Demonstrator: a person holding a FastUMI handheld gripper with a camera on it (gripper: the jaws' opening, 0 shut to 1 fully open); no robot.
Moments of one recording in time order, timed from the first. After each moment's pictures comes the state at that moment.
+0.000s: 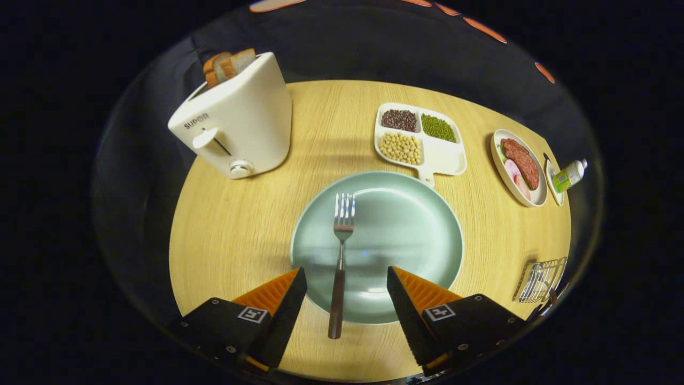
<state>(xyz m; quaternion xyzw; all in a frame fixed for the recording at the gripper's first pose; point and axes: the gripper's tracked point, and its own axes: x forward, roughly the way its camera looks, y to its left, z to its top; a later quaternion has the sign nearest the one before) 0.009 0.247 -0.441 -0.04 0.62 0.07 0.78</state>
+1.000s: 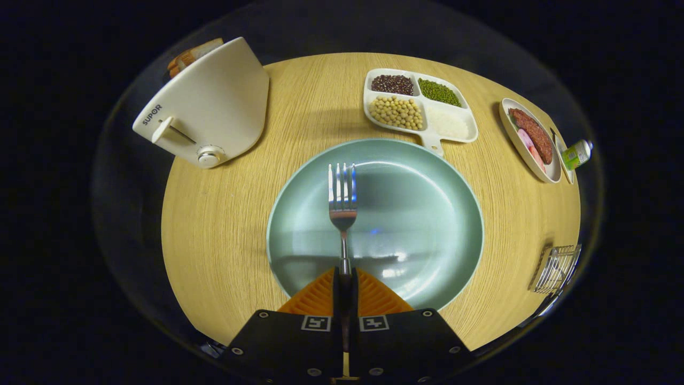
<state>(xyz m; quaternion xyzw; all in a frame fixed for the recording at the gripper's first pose) -0.001 0.239 -0.452 0.01 0.65 0.06 0.76</state>
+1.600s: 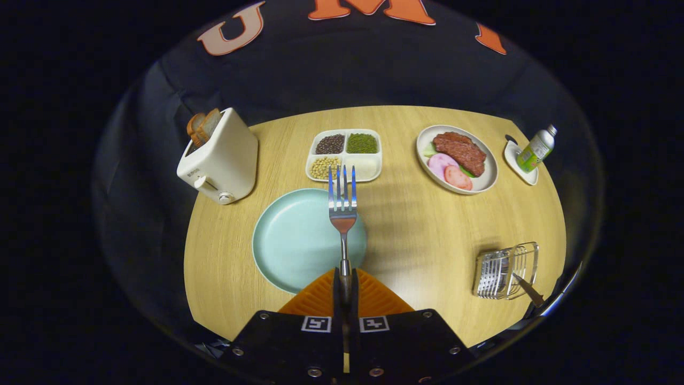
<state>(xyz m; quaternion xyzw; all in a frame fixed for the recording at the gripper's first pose) -0.019 0.094 -0.335 0.05 0.56 0.04 0.83</state>
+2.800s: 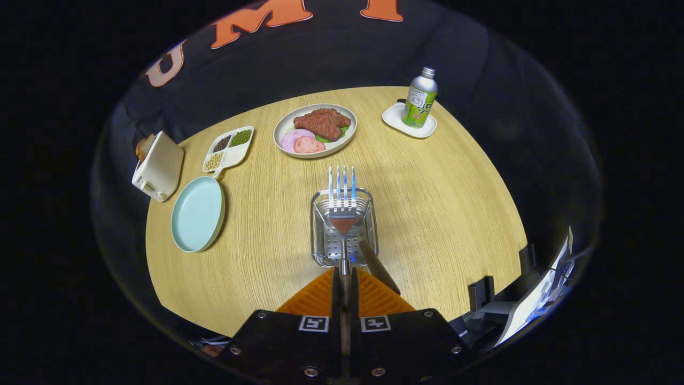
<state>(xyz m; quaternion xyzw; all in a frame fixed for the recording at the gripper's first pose) -0.105 -0.123 -0.355 0.06 0.58 -0.07 0.81</state>
